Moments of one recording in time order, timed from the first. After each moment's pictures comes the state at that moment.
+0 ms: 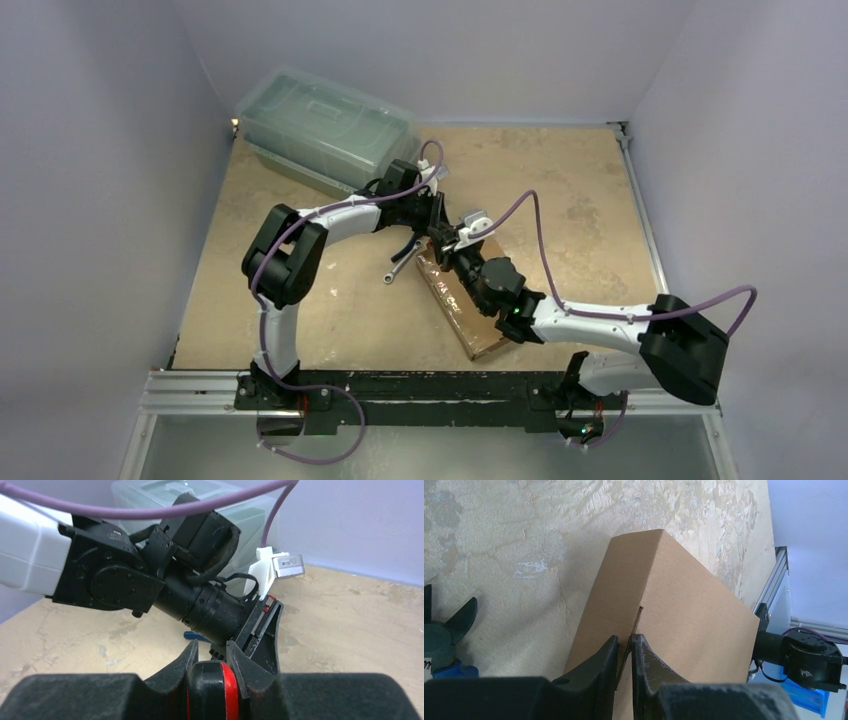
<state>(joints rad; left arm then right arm) -0.56 2.01 1.33 -0.08 0.61 -0.45 1.04 1.26 0.56 0.82 0.57 0.04</state>
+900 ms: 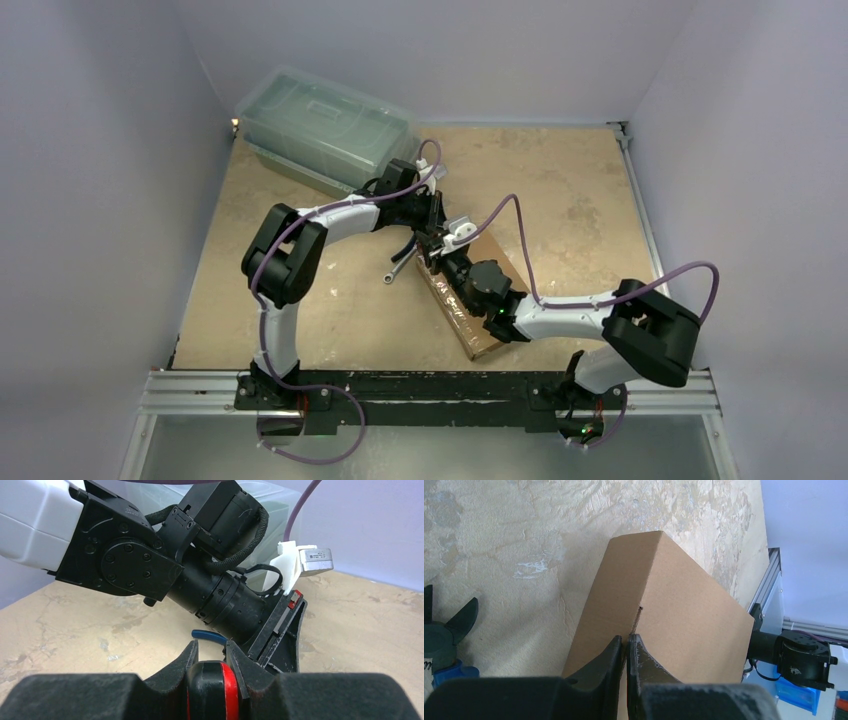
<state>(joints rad) -0.55 2.01 1.33 -0.07 0.63 -0.47 1.05 1.44 0.56 0.99 0.53 -0.01</state>
